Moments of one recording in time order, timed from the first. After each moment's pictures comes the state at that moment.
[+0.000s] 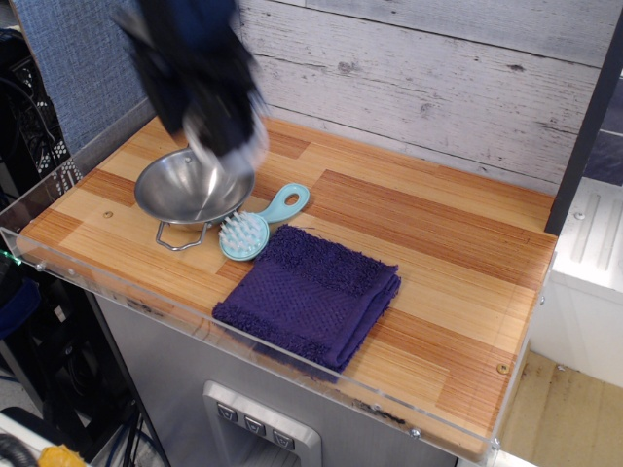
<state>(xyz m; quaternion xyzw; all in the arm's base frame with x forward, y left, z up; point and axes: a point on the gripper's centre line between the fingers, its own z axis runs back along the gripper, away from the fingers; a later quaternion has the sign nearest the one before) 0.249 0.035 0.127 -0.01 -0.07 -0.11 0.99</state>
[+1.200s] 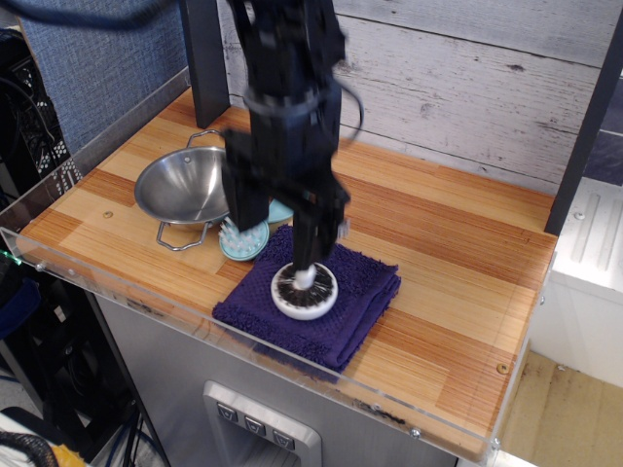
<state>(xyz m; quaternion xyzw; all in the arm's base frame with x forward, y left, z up) 0.254 0.007 0.085 0.01 -0.02 -0.13 0.99</state>
